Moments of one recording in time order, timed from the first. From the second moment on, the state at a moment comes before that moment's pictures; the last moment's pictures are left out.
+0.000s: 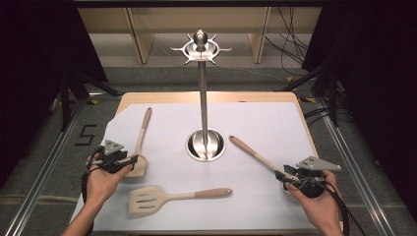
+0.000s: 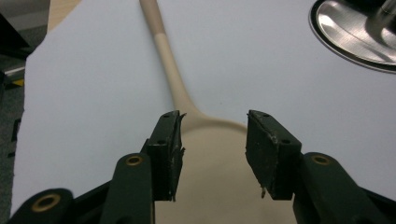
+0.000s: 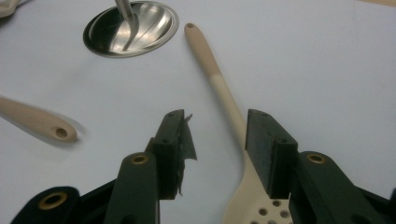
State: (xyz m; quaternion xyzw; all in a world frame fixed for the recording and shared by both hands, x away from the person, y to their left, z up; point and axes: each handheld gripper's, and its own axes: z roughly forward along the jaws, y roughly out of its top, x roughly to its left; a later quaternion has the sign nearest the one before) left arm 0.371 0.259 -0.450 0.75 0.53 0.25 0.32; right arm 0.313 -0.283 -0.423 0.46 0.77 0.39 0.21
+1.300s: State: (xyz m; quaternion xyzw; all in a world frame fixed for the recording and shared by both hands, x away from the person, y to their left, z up) left arm 0.414 0.224 -0.466 0.82 0.53 0.12 0.17; right arm 0.316 -0.286 -0.420 0.47 0.79 0.36 0.18
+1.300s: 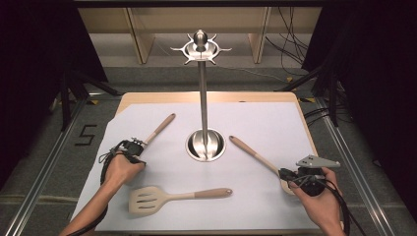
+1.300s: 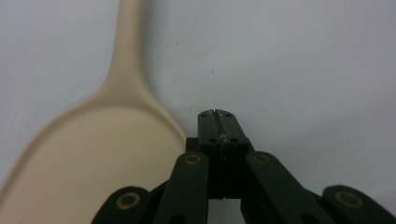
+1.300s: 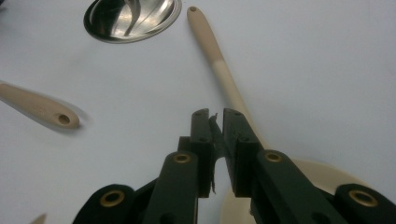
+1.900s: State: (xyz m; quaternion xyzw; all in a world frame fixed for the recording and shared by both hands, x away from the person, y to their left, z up) left arm 0.484 0.233 -0.455 0.84 0.49 0.14 0.18; right arm 0.318 -0.284 -0.420 0.47 0.79 0.36 0.17
